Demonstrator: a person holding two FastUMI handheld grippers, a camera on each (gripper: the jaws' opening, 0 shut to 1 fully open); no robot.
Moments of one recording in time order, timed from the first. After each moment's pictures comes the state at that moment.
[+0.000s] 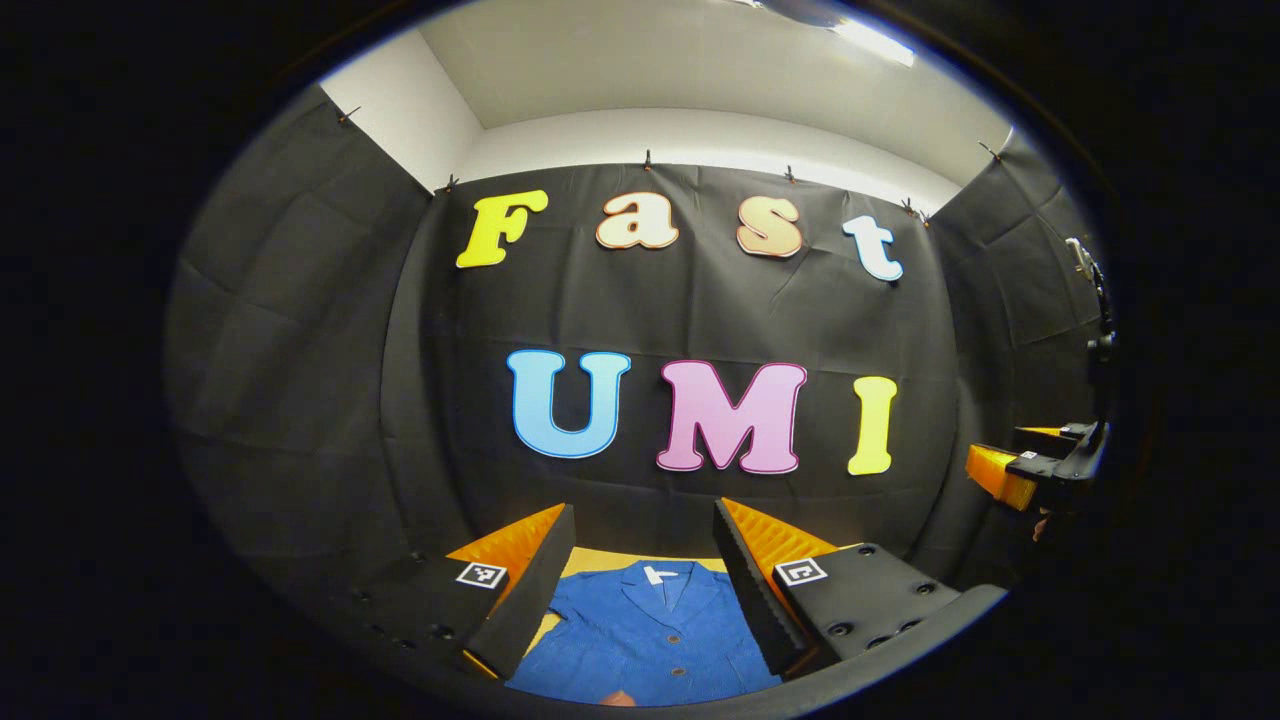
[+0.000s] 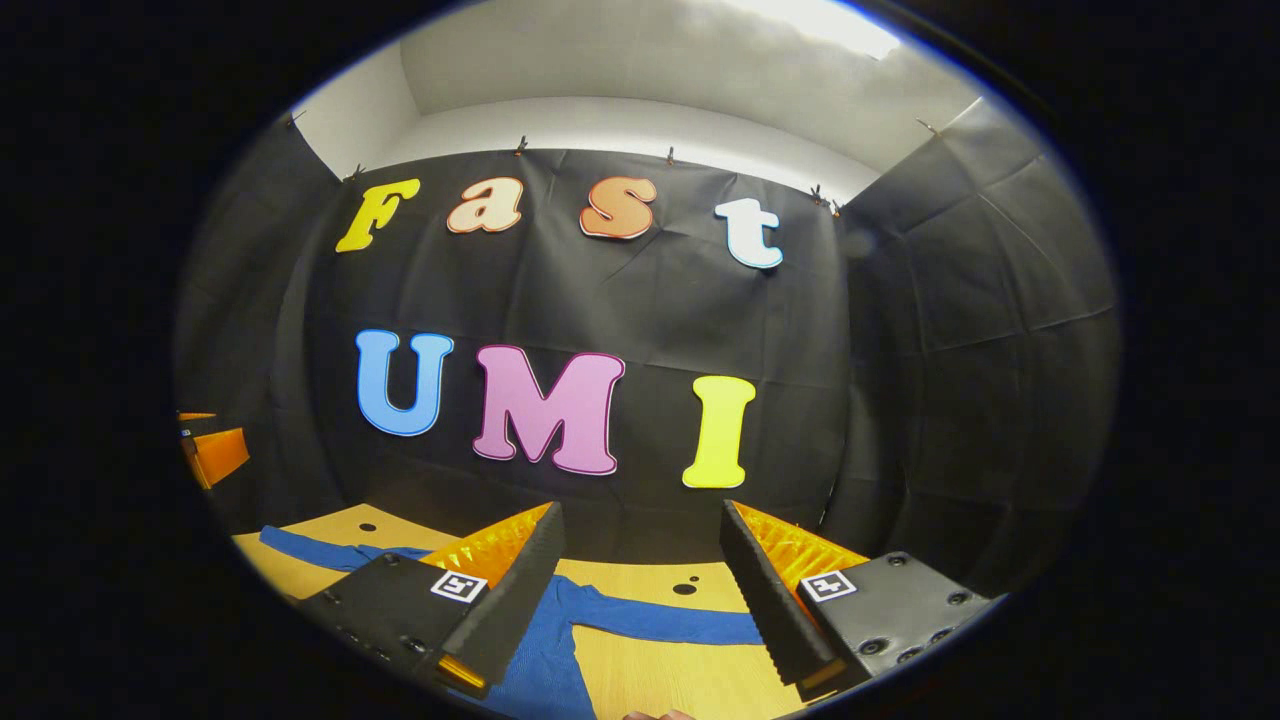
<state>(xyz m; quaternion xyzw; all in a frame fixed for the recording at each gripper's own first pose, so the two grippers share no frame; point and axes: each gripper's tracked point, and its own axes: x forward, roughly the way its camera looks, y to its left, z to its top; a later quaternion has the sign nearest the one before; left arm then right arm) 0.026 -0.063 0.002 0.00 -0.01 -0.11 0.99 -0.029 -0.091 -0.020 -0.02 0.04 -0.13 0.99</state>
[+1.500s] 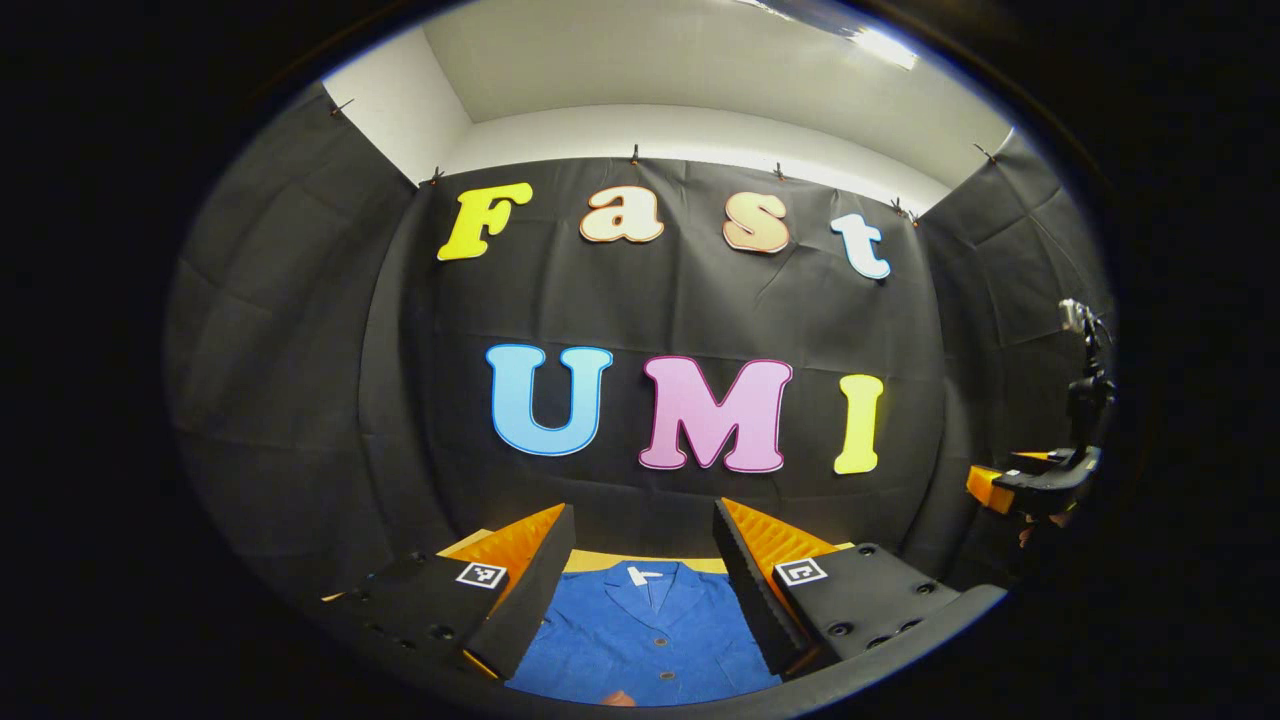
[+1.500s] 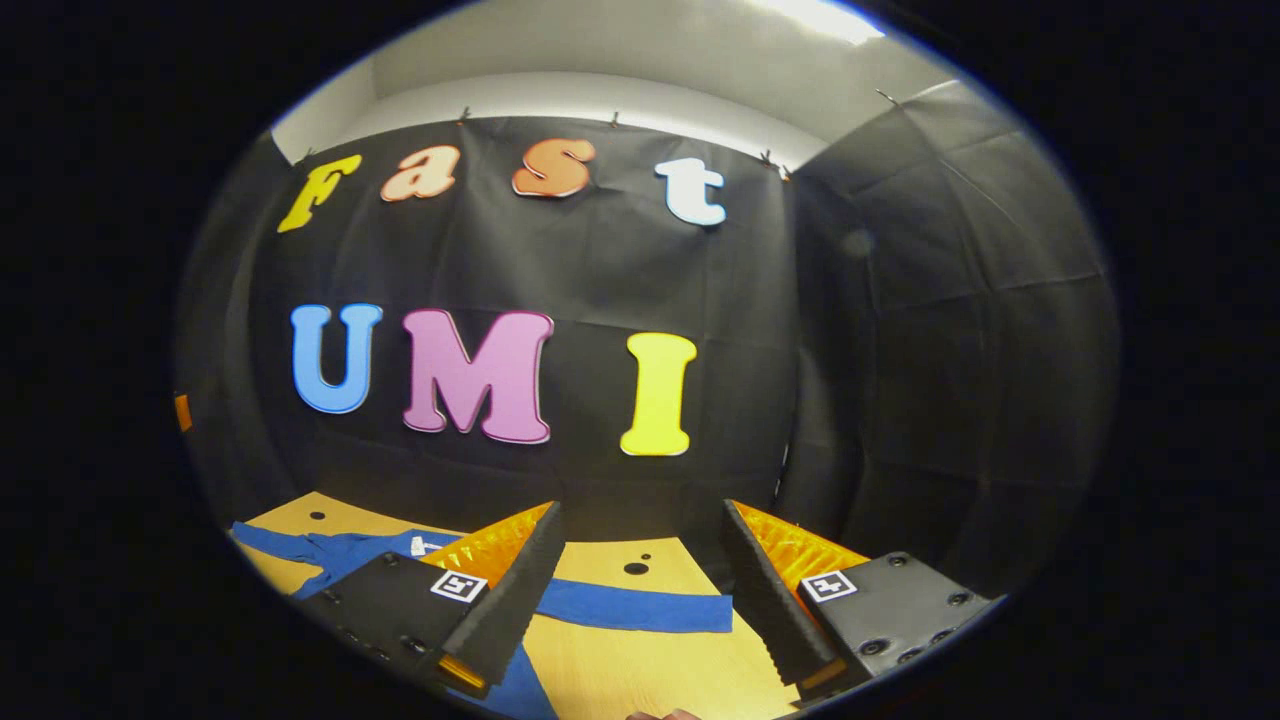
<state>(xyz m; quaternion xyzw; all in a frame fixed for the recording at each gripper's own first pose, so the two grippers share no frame) 0.043 -0.073 -0.002 0.00 0.00 -0.14 0.99 -0.014 -0.195 -0.088 0.00 0.09 -0.23 0.97</state>
